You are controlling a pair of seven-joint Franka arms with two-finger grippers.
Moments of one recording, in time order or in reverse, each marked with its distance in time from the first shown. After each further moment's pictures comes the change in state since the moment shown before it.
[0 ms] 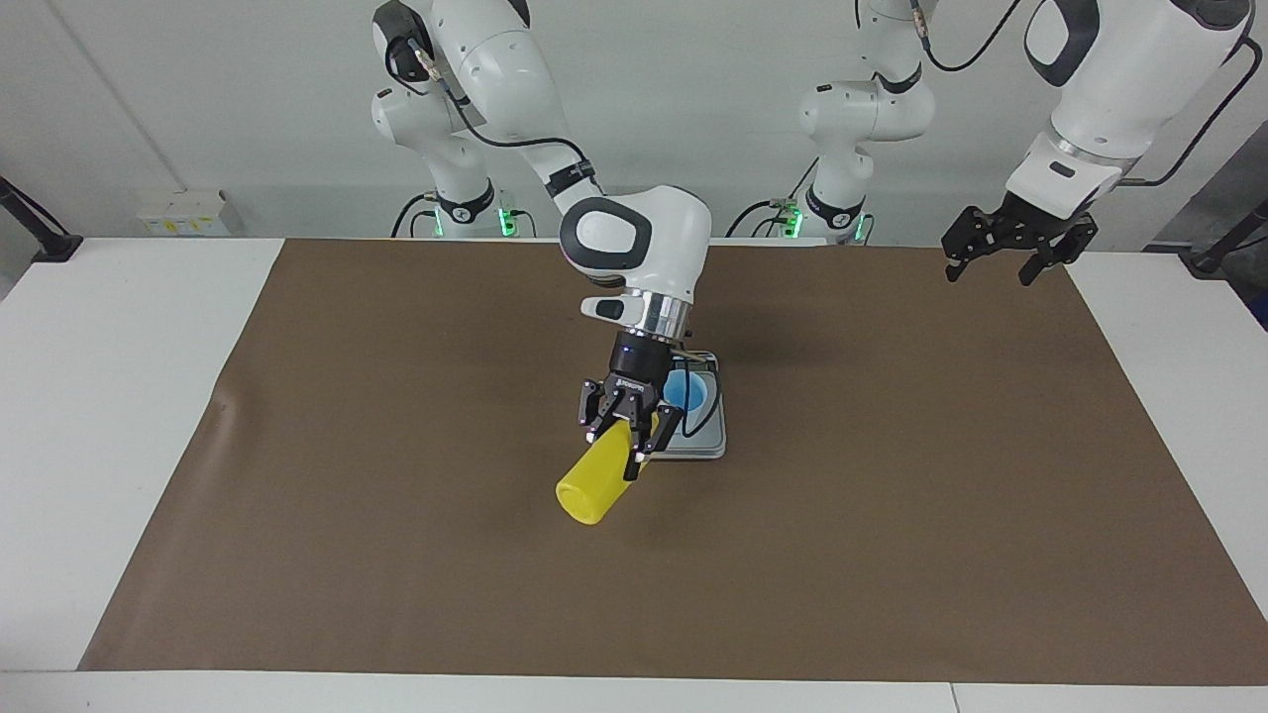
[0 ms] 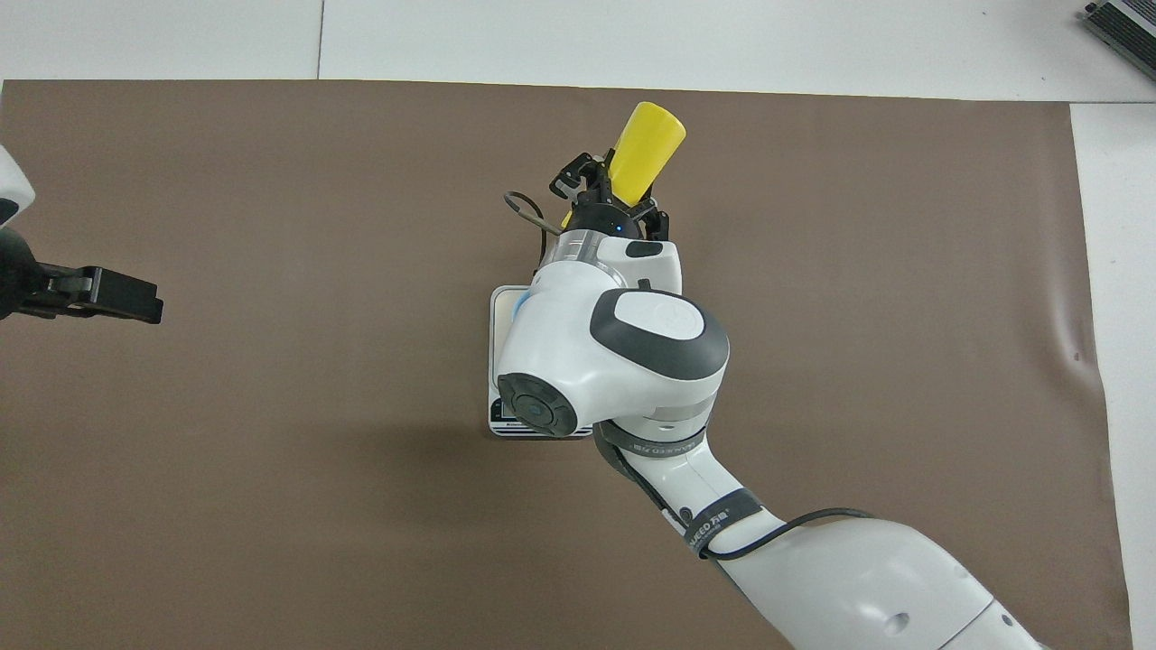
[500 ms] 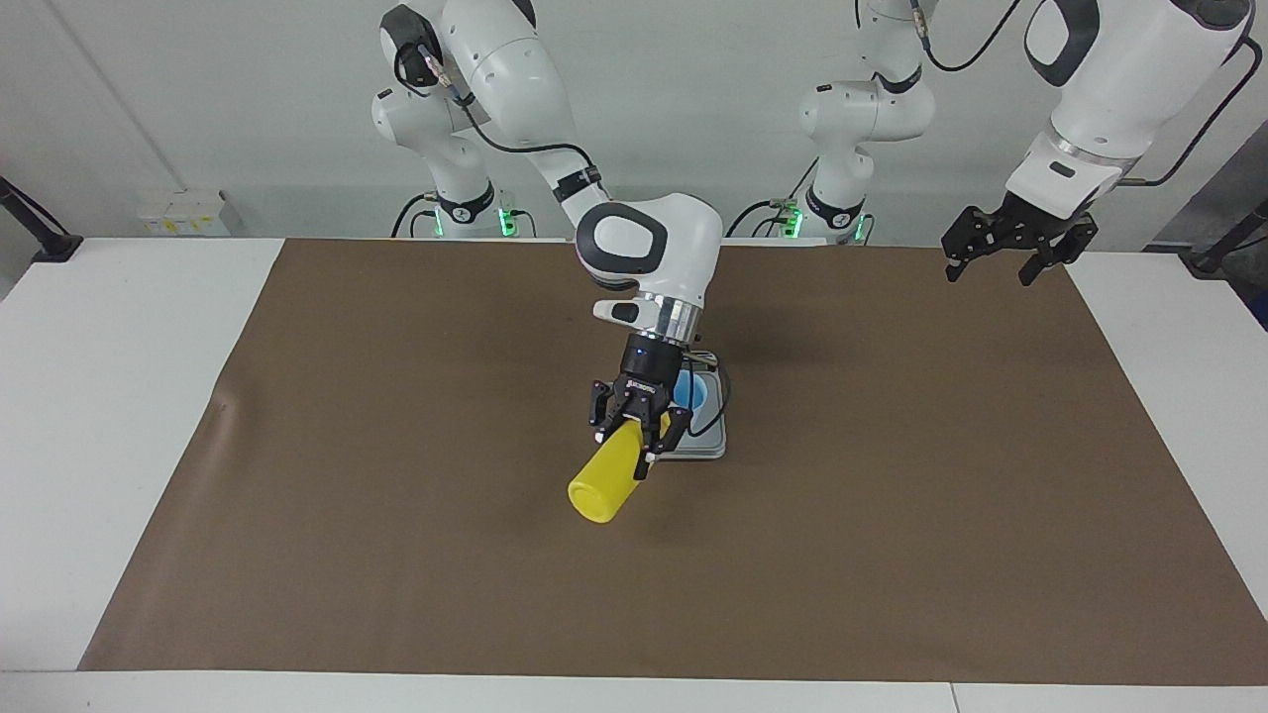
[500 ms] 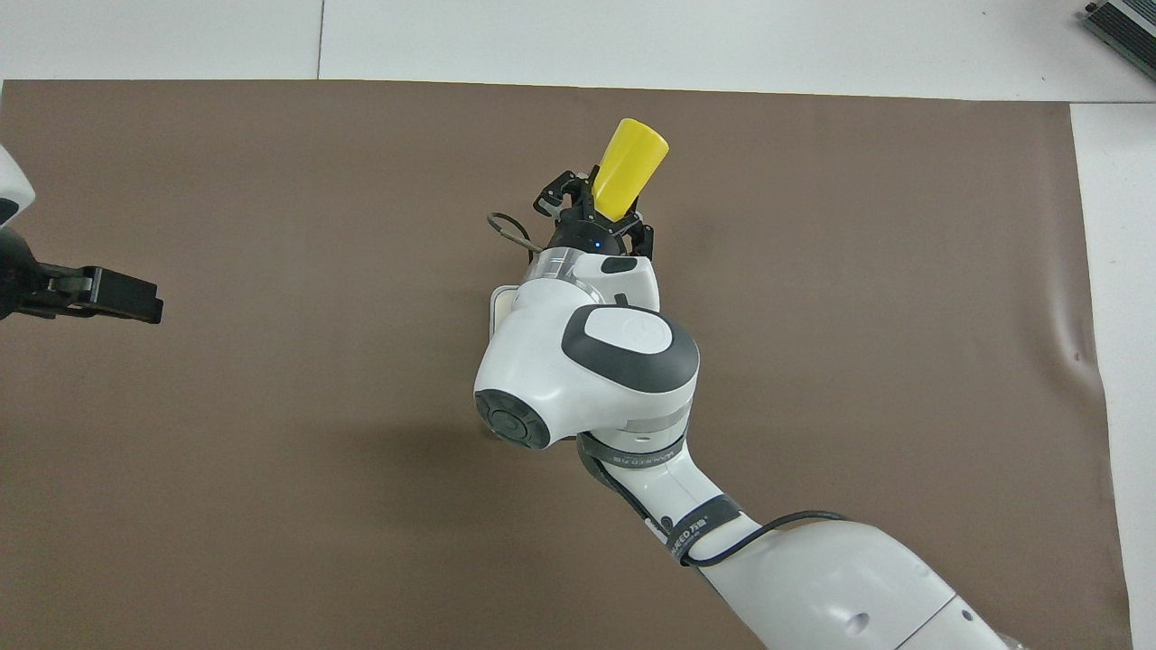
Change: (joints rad) left arm 0.000 0.000 0.000 0.000 0.000 0.000 0.000; right arm 0.039 0.025 0.000 0.000 -0.014 -0.040 0.000
